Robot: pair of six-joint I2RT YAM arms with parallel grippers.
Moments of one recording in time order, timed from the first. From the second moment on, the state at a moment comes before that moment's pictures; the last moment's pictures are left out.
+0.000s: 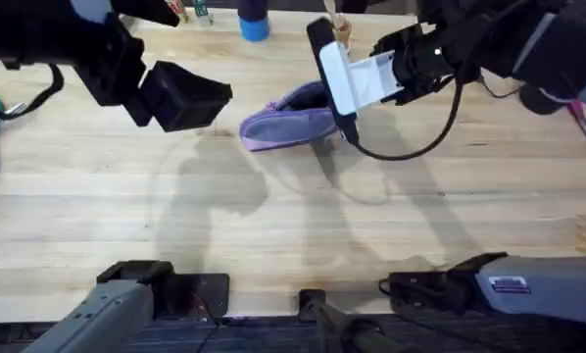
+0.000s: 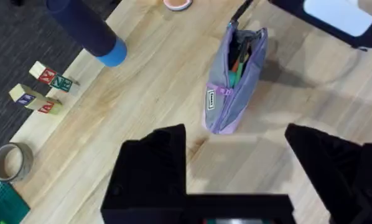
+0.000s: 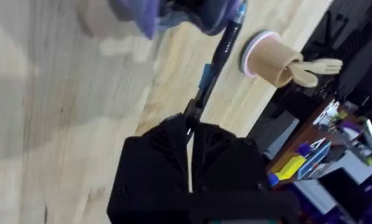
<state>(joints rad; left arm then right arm) 0.00 1.06 1.37 -1.17 0.53 0.78 0.33 1.52 1.17 -0.65 0.10 -1.66</state>
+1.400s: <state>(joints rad) 0.00 1.06 1.37 -1.17 0.53 0.78 0.38 1.58 1.17 -0.66 -0.08 -1.69</state>
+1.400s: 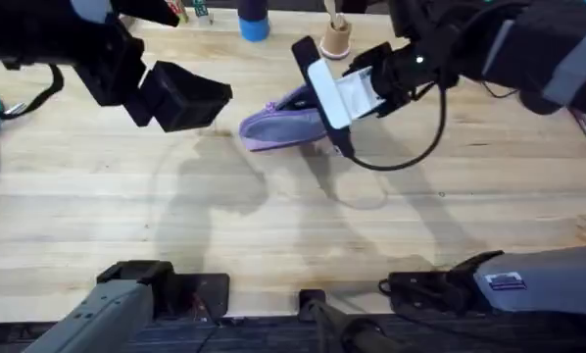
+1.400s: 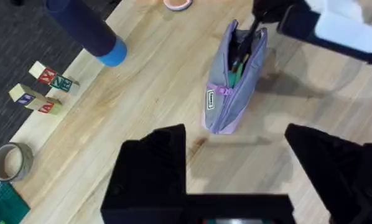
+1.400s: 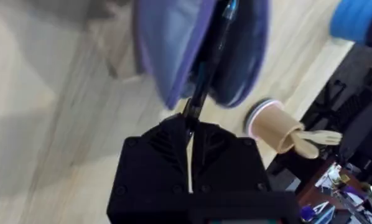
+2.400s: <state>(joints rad) 0.00 1.06 1.37 -1.17 0.53 0.78 0.57 1.70 1.17 -0.46 -0.08 -1.51</state>
